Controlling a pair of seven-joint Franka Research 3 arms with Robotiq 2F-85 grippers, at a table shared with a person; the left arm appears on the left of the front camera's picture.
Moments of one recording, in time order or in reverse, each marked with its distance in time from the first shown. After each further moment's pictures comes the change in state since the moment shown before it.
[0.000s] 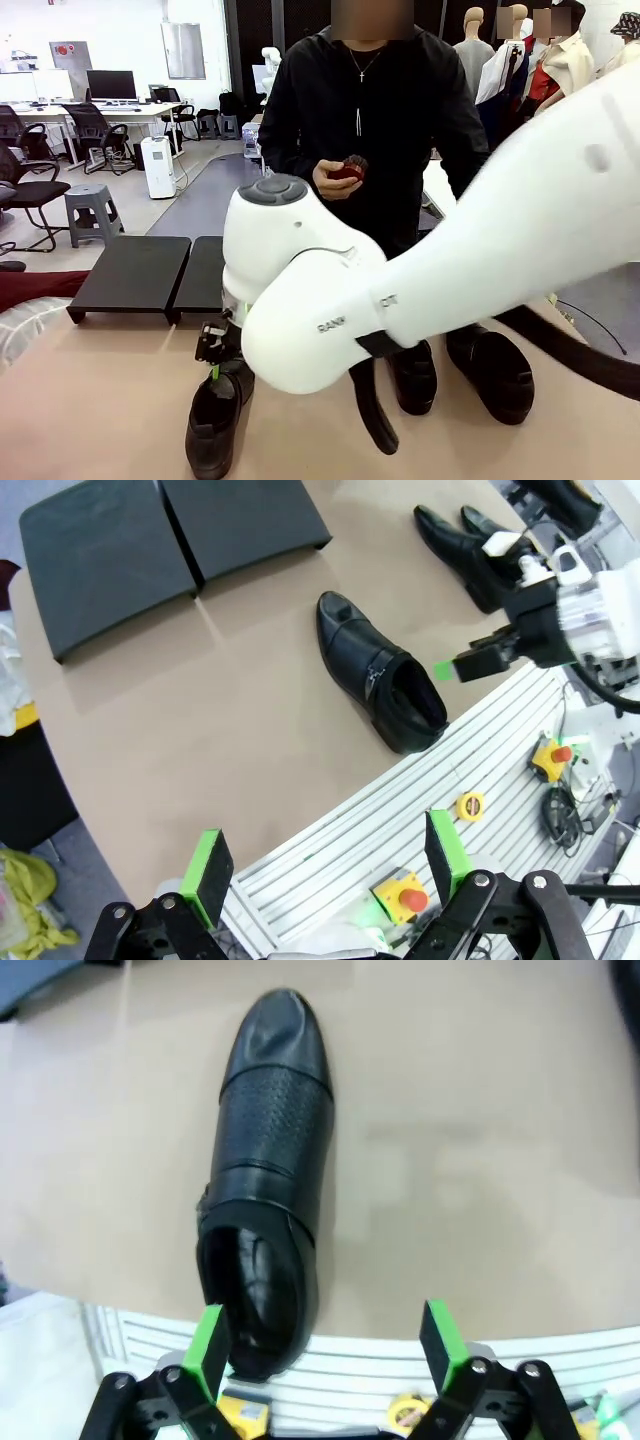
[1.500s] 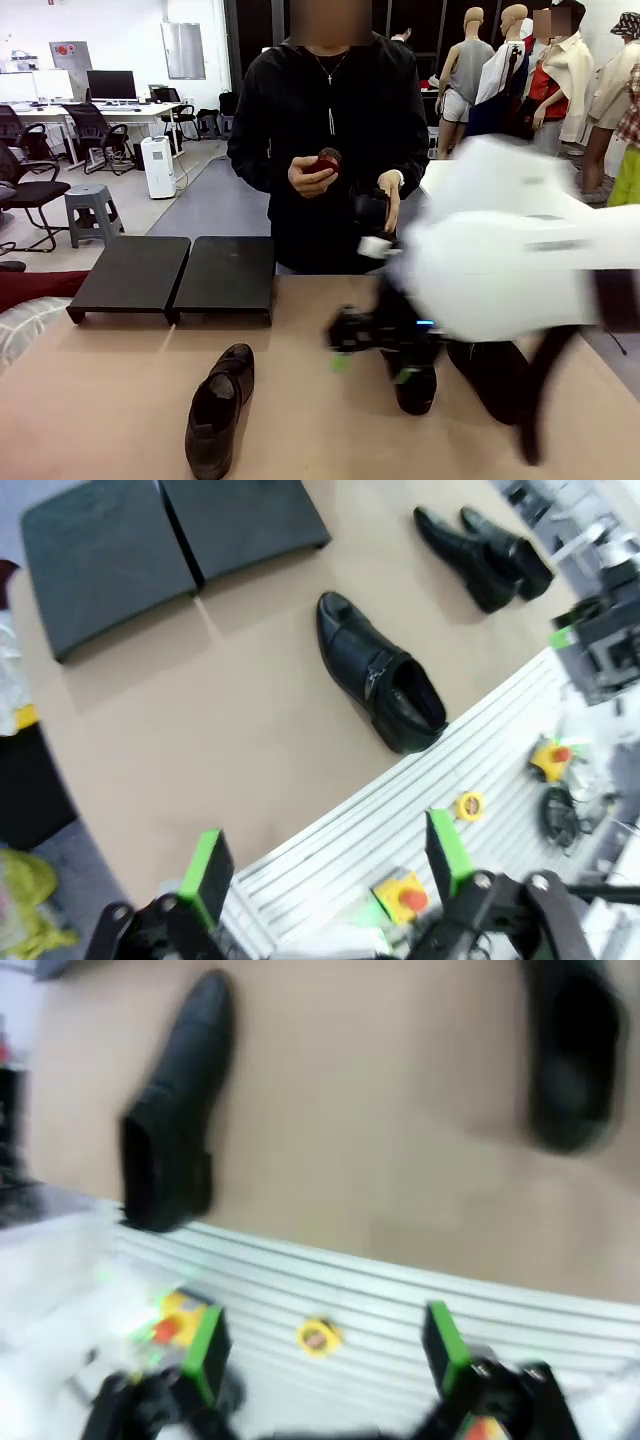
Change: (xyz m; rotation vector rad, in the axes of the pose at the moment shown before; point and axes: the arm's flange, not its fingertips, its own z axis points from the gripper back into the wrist) left arm 0.000 0.000 0.000 -0.001 -0.001 0.001; right arm -0.004 -0.198 0.084 0.190 0.098 0.069
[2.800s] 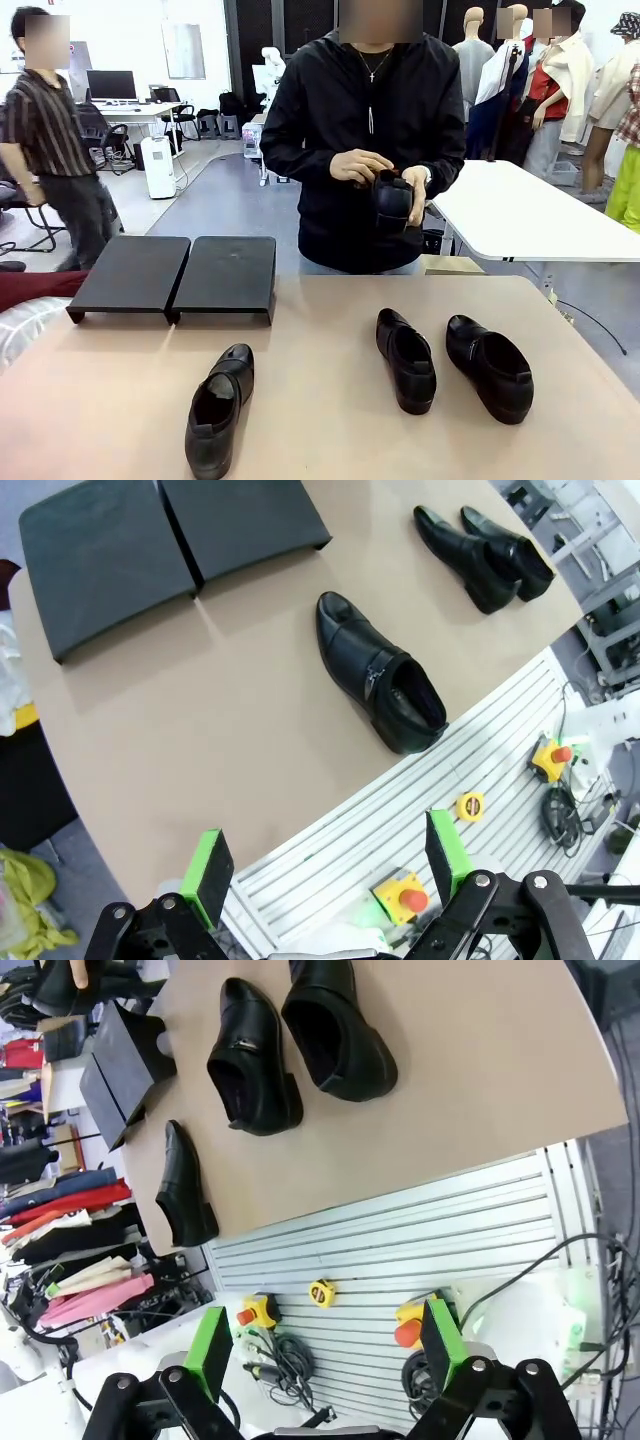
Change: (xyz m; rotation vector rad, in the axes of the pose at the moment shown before) left arm 0.000 0.000 0.000 0.000 0.000 0.000; right arm -0.085 -0.333 0.212 0.302 -0.128 -0.491
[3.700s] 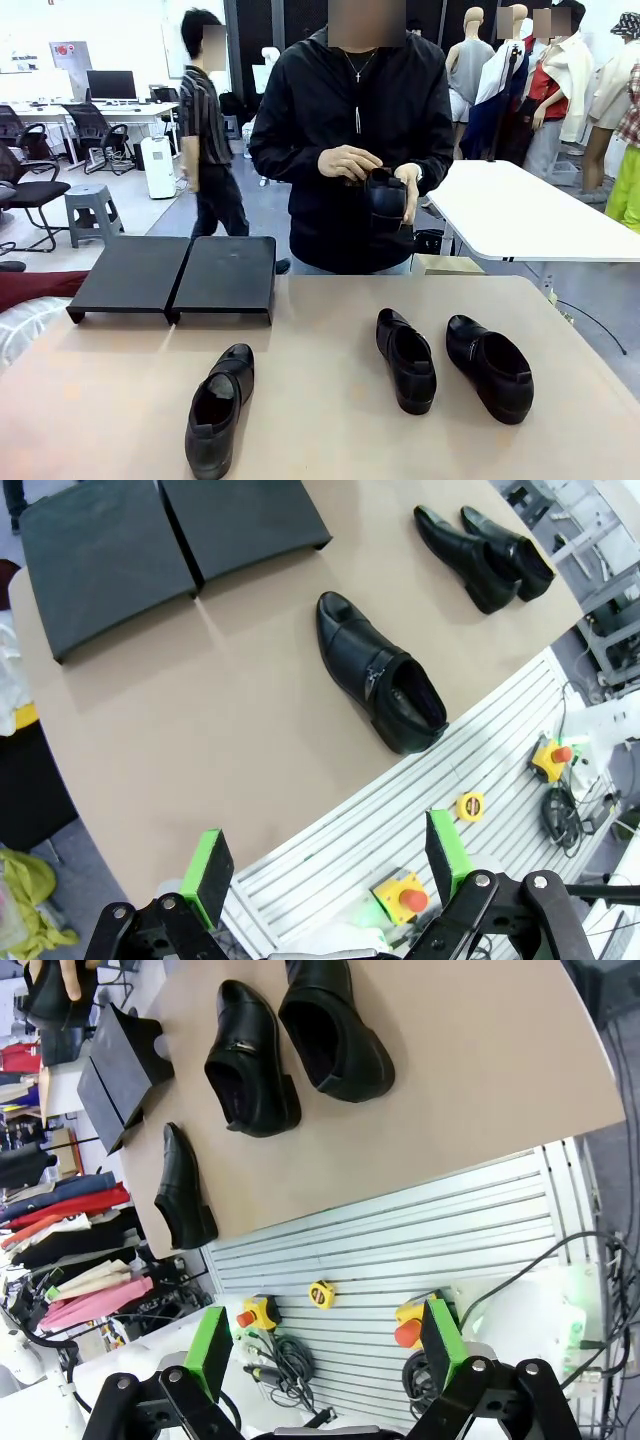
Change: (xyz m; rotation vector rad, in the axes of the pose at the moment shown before) left arm 0.000 0.000 0.000 0.001 0.000 0.001; right arm -0.001 0.001 0.000 -0.005 -0.004 -0.006
